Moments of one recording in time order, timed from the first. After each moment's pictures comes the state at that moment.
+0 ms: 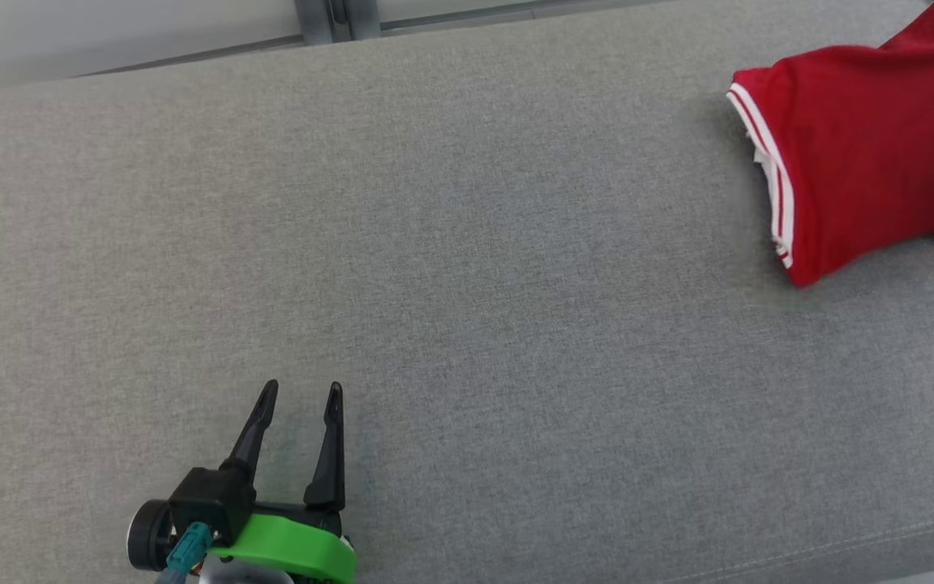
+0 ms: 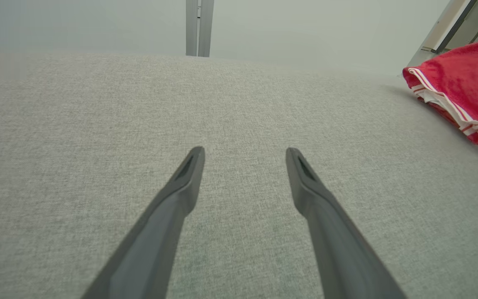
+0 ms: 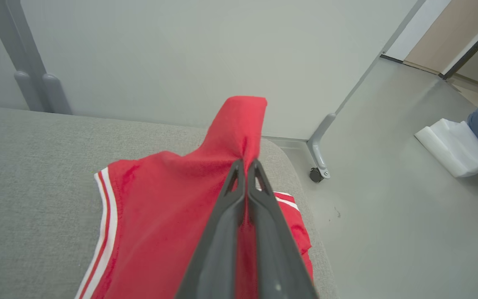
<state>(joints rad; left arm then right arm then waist) -0.02 0.05 -0.21 0.18 -0.24 -0.06 -0.26 -0.87 -0.59 0.23 0.73 0.36 0.13 0.07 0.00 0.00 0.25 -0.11</state>
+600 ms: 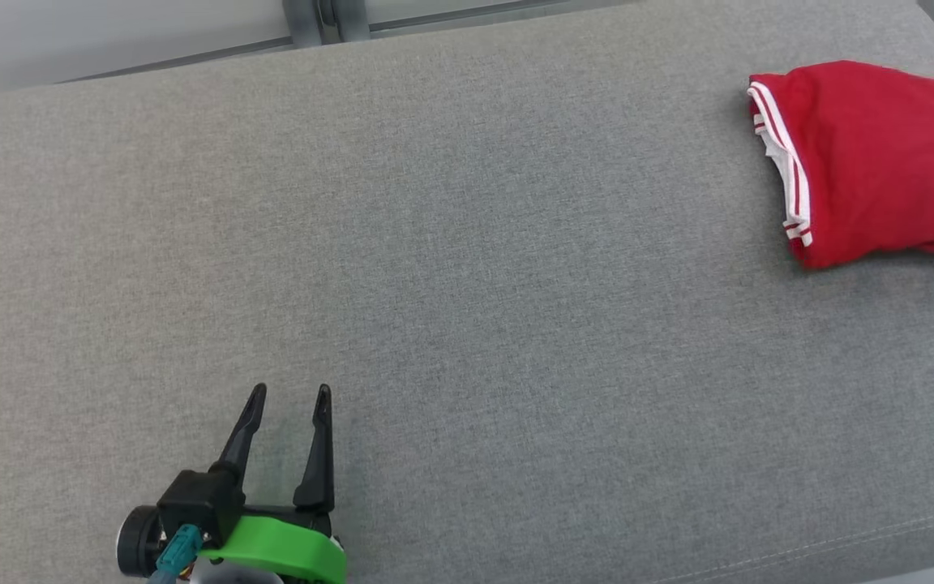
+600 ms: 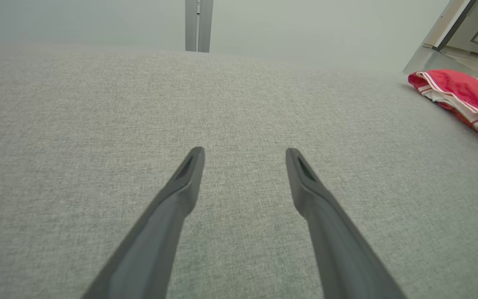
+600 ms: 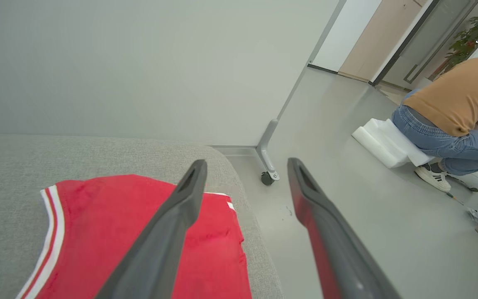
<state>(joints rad) -0.02 0.05 -0.19 0.18 -0.24 -0.05 -0.26 -0.82 -0.54 -0.08 0.80 0.07 0.13 -0.07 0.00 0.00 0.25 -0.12</state>
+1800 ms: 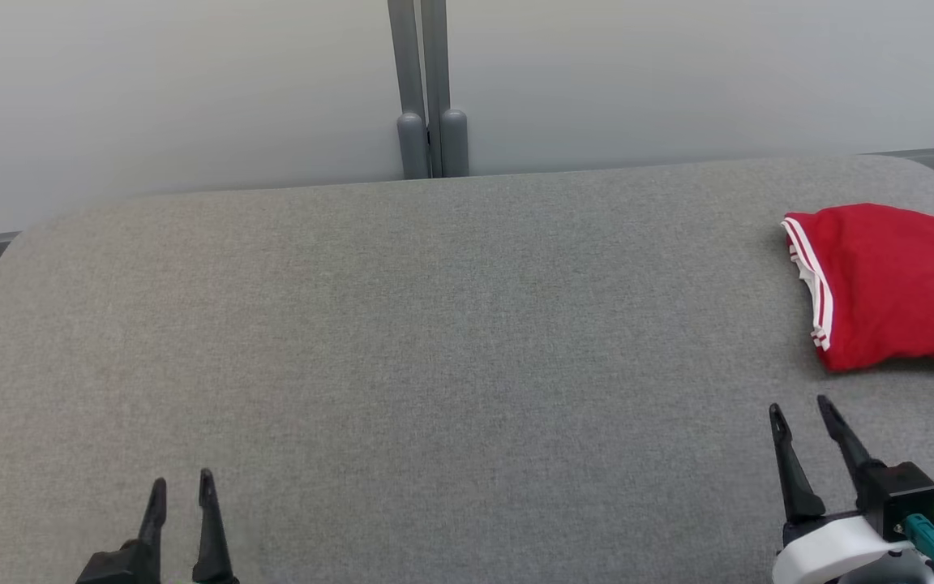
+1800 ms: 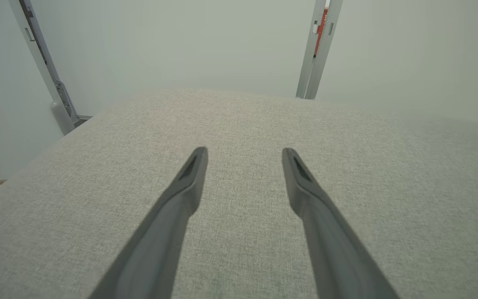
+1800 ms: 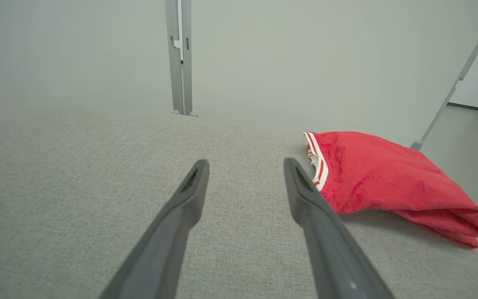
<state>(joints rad) 0.10 0.04 0.02 0.23 -0.20 0.00 -0.26 0.08 -0.10 -0.06 0.14 -0.02 0.13 -0.26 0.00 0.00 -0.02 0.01</state>
